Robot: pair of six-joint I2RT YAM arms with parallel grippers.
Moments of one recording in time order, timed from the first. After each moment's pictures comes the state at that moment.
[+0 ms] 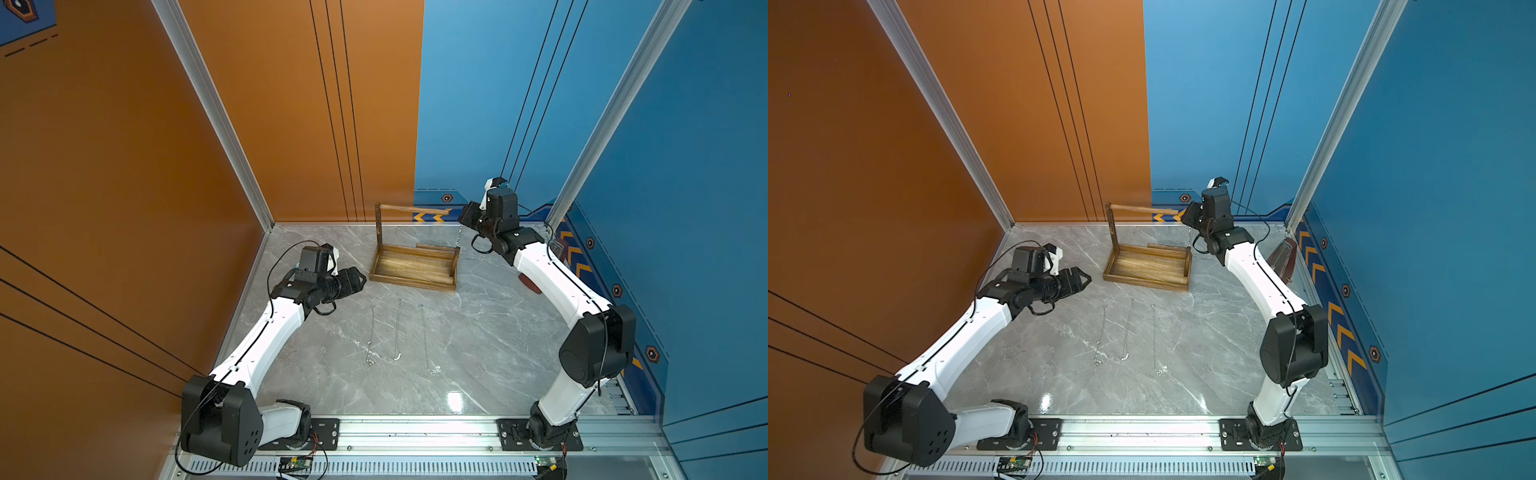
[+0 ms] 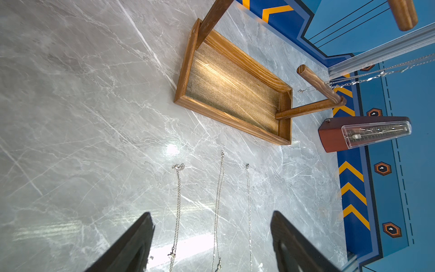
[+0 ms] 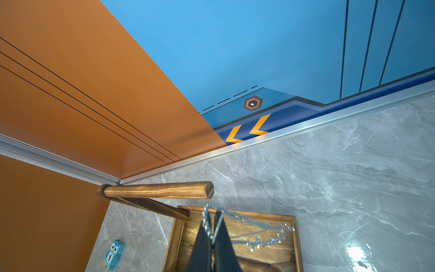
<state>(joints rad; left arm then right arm) -0.20 1.28 1.01 -0.53 0.30 -0.55 0.31 1.73 1.61 -0.25 0.04 0.60</state>
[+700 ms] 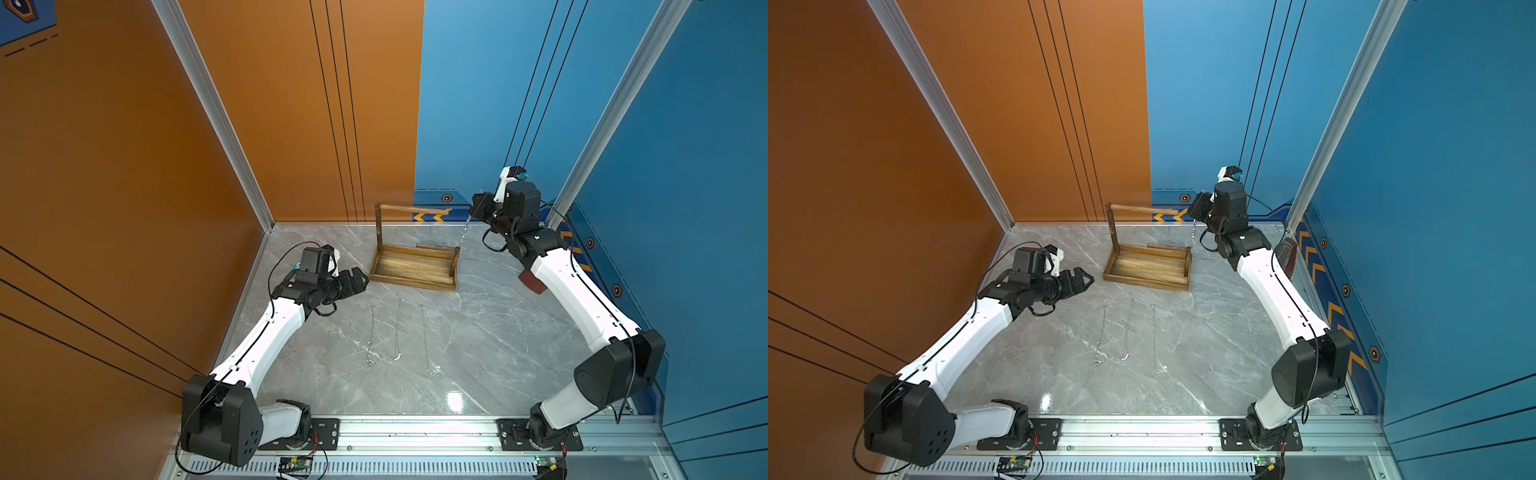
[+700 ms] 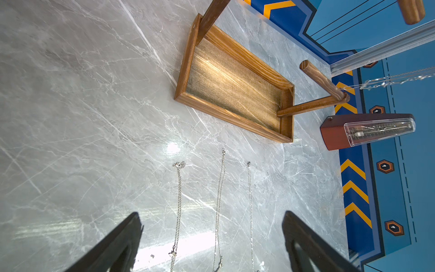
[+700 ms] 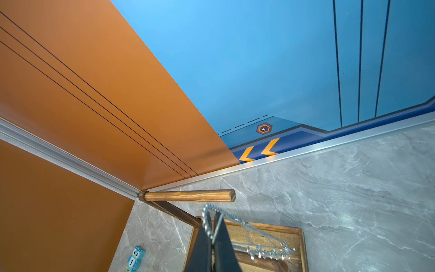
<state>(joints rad) -0.21 1.28 1.00 -0.53 0.30 -0.55 0.31 1.57 1.61 -0.27 0.04 0.59</state>
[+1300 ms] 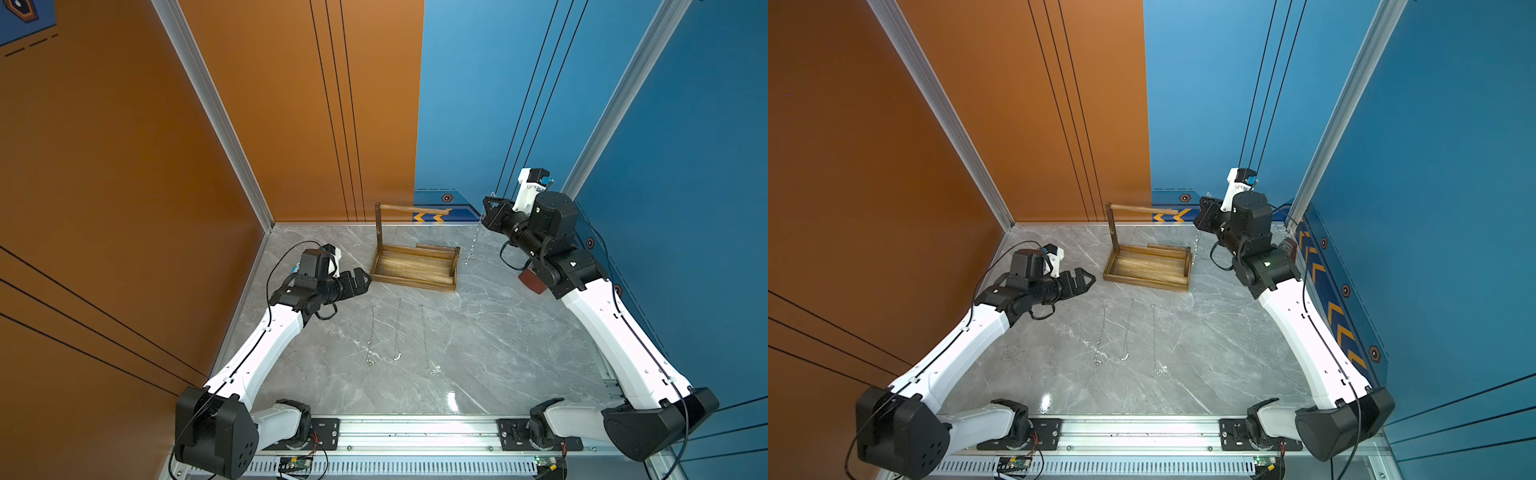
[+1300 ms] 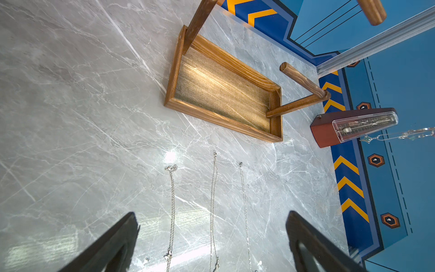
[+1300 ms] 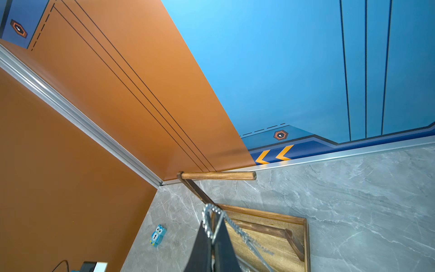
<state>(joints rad) -0.24 1.21 0.98 -0.49 0.29 -0.54 0.36 1.31 1.51 -0.35 0.00 0.54</state>
